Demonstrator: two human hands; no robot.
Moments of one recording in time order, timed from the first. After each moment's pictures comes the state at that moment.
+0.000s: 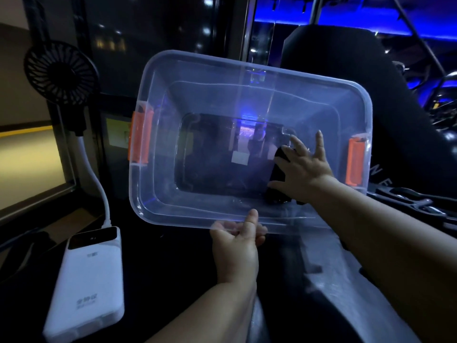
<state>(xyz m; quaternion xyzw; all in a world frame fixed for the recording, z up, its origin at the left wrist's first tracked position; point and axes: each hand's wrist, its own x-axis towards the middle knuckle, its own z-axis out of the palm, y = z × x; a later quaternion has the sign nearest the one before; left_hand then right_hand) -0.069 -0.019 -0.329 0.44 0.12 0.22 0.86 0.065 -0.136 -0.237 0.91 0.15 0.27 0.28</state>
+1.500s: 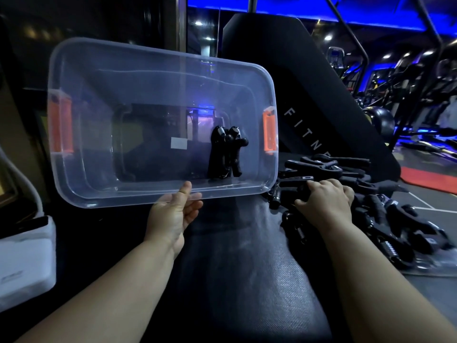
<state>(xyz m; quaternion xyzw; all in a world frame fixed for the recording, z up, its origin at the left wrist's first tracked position) -0.074 -0.016 -0.333 0.50 0.06 0.12 0.86 -0.050 -0.306 -0.307 0.96 -0.11 0.26 -0.01</state>
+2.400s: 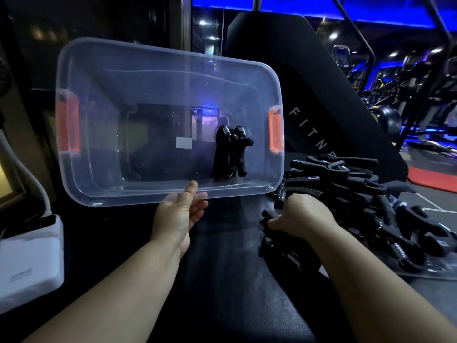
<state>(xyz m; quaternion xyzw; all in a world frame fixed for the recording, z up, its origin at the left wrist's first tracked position) -0.077 -0.019 -0.328 0.51 0.05 0.12 0.85 -0.064 -0.249 -0.304 0.99 -0.06 0.11 -0.01</state>
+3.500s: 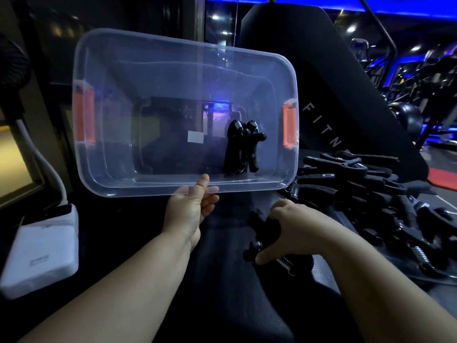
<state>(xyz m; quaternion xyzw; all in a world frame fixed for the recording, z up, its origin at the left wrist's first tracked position) -0.074 -0.018 -0.330 0.52 0.06 0.13 0.84 -0.096 -0.222 -0.293 0.99 0.14 -0.05 -0.02</state>
